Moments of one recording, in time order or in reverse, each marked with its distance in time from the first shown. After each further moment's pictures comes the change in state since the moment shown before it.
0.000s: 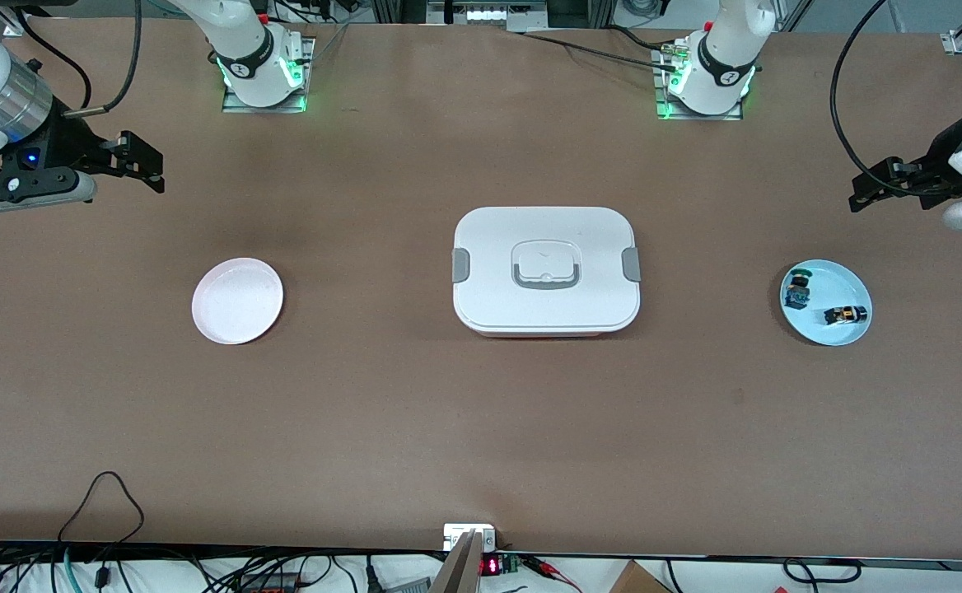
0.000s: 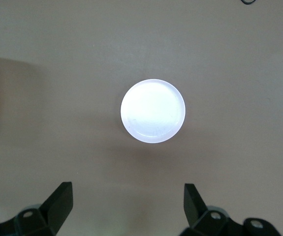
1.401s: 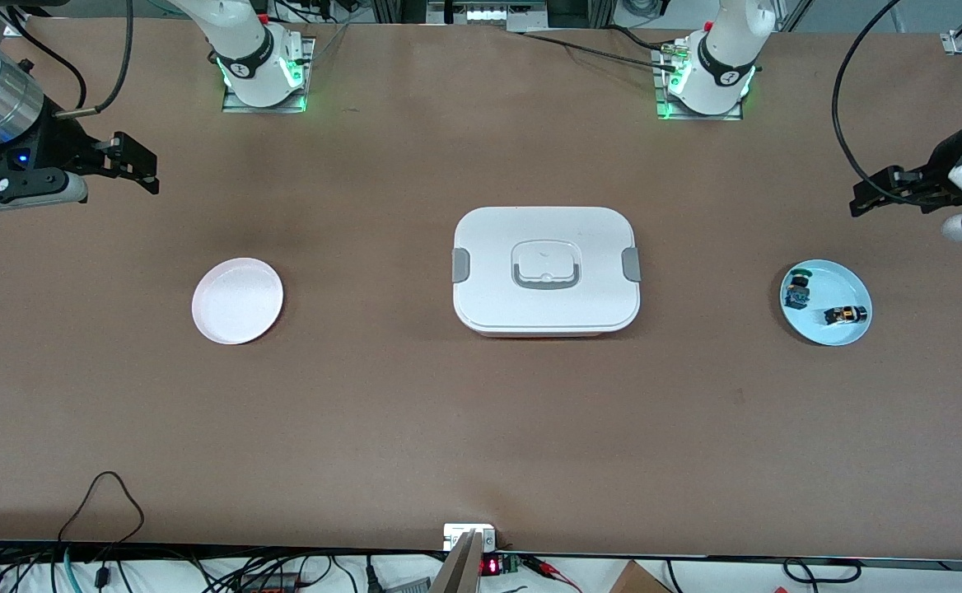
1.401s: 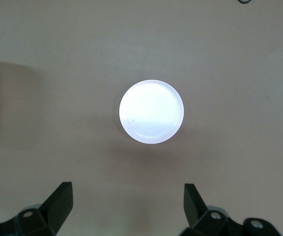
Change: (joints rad) left arm 0.009 0.060 0.007 0.032 0.000 -0.031 0.000; right arm -0.005 -0.001 -0.013 0.001 0.006 0.003 0.002
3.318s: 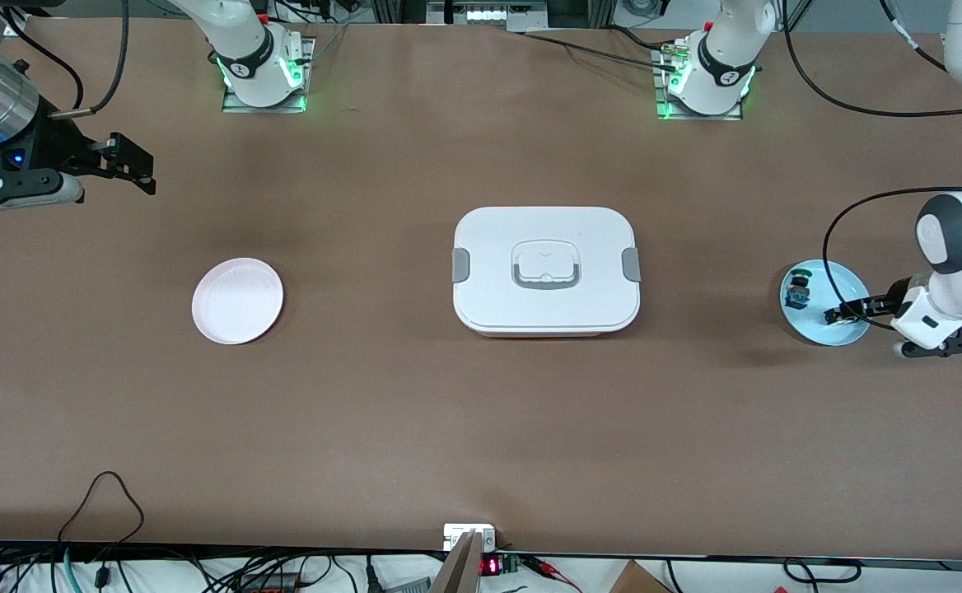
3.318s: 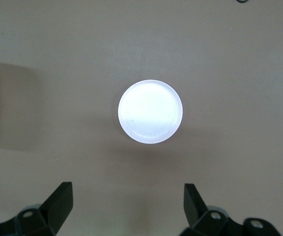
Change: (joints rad) left arm 0.263 0.464 0.008 -0.206 0.119 0.669 0.142; right arm -0.003 0.000 -0.001 0.000 0.000 0.000 0.000
